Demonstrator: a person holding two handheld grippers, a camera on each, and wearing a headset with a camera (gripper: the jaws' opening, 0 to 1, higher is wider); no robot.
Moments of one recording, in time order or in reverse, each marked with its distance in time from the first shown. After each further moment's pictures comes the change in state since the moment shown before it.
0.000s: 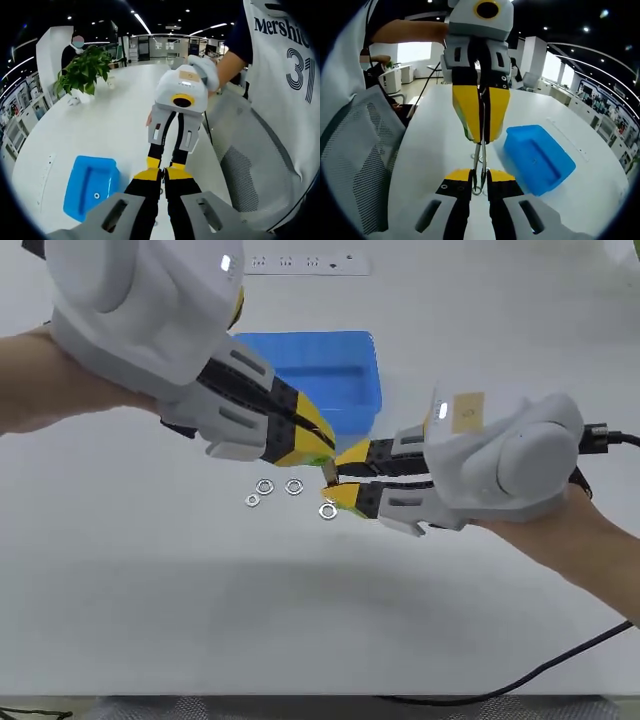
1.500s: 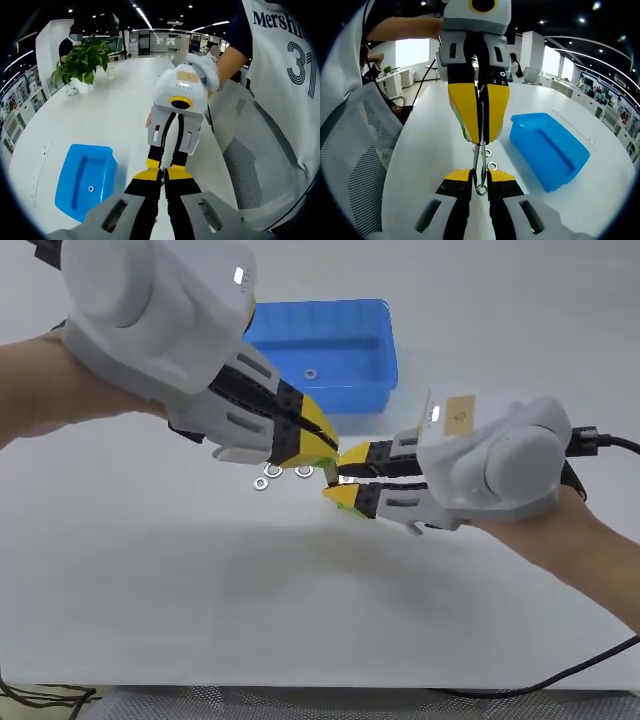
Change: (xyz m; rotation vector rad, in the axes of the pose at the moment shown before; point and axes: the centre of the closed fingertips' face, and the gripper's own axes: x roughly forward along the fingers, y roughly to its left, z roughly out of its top) left arm 0.014 0.009 -0.031 -0.031 0.045 -0.015; right arm 0.026 0.003 -0.020 0.064 0.004 0.030
